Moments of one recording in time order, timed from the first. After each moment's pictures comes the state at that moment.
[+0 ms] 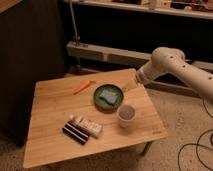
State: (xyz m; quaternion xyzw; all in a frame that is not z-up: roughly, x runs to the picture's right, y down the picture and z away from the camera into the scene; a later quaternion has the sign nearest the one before) arm 0.172 -0.002 0.727 -0.25 -0.05 0.47 0.84
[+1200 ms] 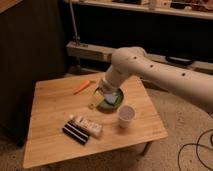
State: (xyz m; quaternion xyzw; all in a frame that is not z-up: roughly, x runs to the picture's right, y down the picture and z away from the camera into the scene) arm -0.080 -0.005 0.669 -0.31 -0.17 0.28 0.89
